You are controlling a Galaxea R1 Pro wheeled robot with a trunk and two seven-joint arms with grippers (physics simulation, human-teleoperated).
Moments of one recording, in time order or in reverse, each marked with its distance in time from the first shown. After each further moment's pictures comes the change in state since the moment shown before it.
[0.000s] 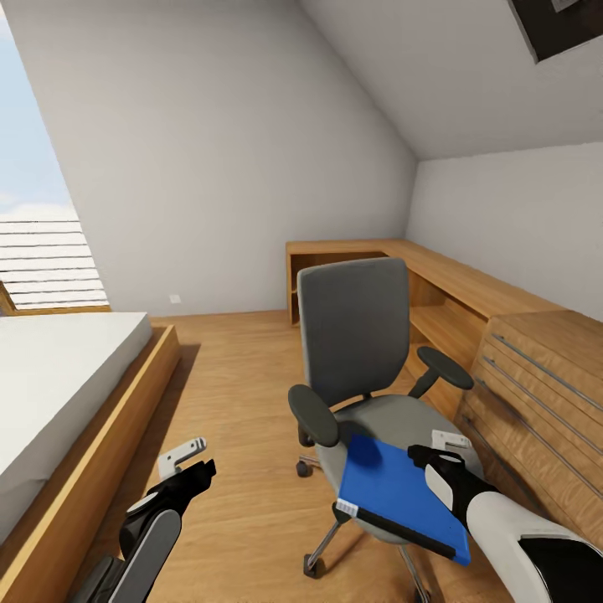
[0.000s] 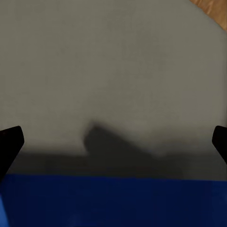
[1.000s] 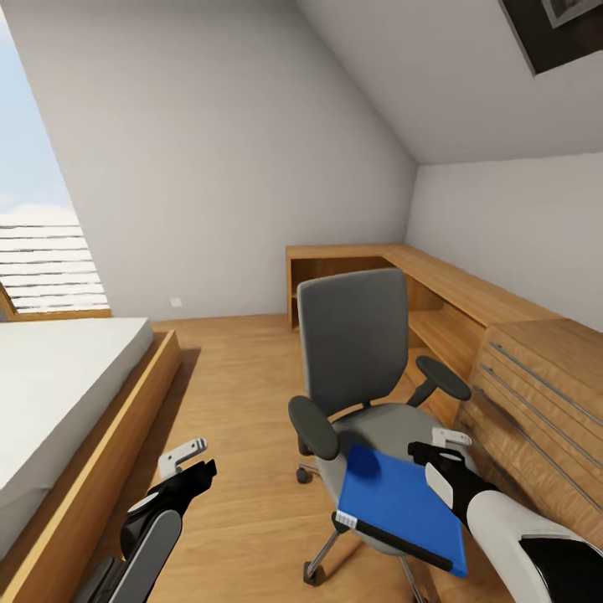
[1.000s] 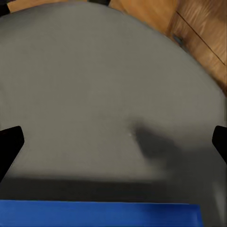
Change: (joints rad) left arm 0.000 0.000 -0.004 0.000 -0.002 0.000 0.000; right arm 0.000 -0.002 0.000 -0.017 -0.003 -0.006 0.001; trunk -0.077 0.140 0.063
